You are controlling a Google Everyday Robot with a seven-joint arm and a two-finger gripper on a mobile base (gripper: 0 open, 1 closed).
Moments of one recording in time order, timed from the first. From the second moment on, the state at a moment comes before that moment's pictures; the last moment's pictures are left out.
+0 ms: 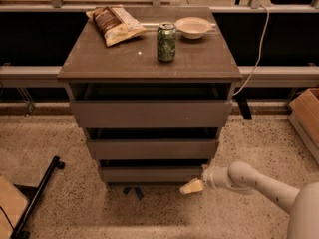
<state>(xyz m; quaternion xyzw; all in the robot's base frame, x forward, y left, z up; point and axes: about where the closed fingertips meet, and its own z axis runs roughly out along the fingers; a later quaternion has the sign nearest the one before) 0.606 -0.172 0.313 -0.33 0.86 0.24 0.31</state>
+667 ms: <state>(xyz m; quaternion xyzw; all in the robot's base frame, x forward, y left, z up) 0.614 -0.170 0.302 -0.31 0.86 0.25 0.32</state>
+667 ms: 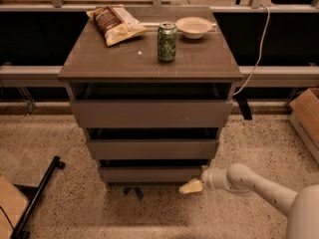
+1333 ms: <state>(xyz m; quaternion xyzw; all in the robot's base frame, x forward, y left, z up) 0.650 -0.144 0.271 -0.31 0.83 0.28 0.36</state>
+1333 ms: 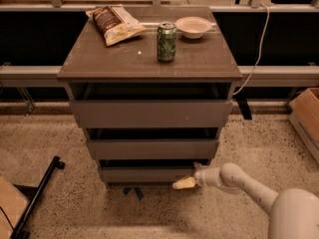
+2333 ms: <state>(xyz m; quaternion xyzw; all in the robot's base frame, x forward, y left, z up) 0.695 -0.116 0.207 -0.29 0.82 0.35 0.34</state>
